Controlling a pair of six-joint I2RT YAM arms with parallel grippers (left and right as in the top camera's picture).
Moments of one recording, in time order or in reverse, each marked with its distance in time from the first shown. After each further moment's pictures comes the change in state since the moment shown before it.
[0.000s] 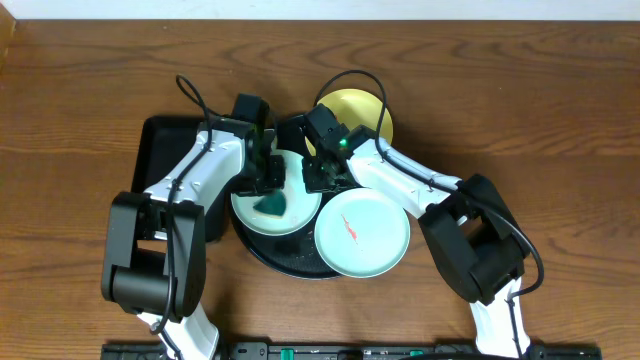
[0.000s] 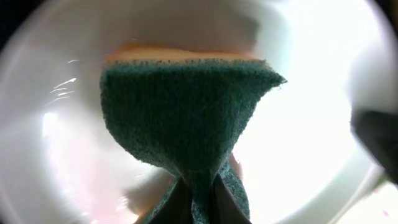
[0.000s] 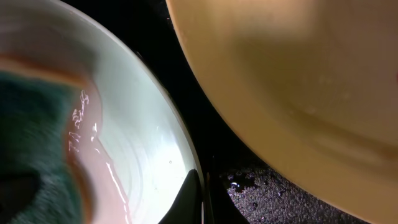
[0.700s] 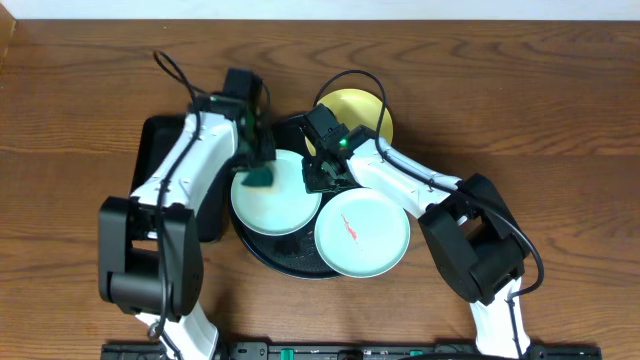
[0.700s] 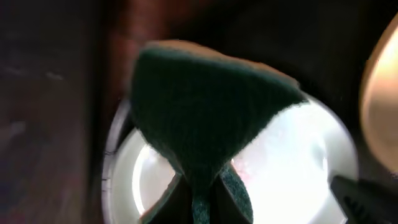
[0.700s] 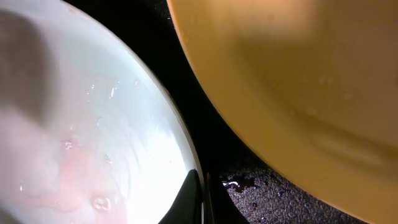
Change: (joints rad) left arm 0.031 -0.006 0.191 -0.091 -0.176 -0.127; right arm 0.000 0.000 0.000 0.001 0.000 -0.004
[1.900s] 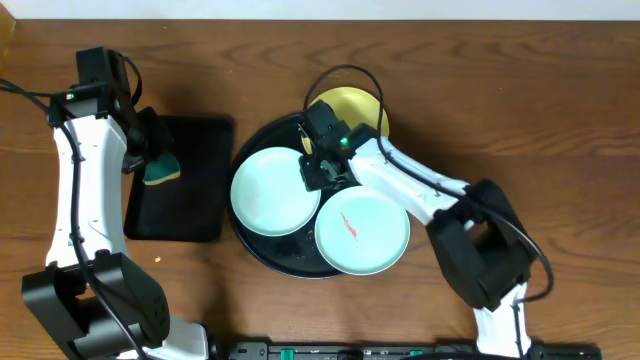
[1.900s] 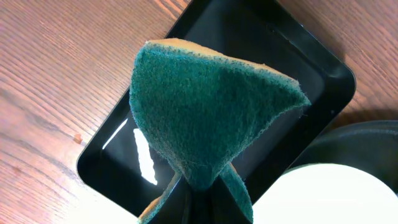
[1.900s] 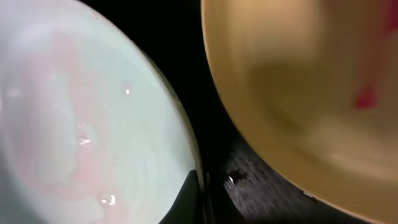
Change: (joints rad) left arm 0.420 -0.164 0.124 -0.202 -0.079 -0.015; right arm 0.007 -0.052 0.009 0.005 0.040 -0.146
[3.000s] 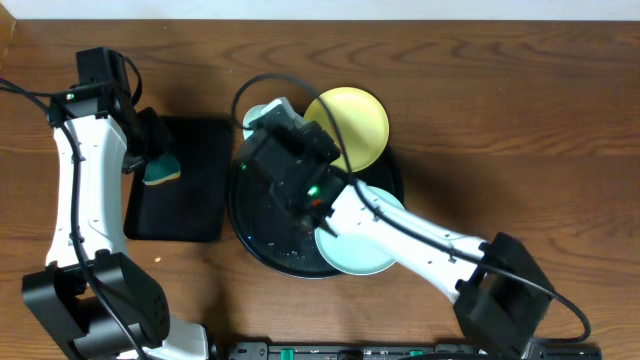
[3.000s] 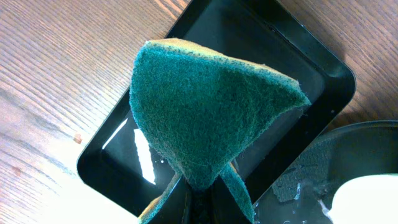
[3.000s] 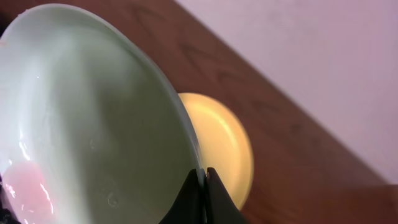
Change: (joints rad) left arm 0.000 0.000 0.000 0.000 0.000 0.000; right arm 0.274 -0.177 0.000 0.176 0.923 -0.385
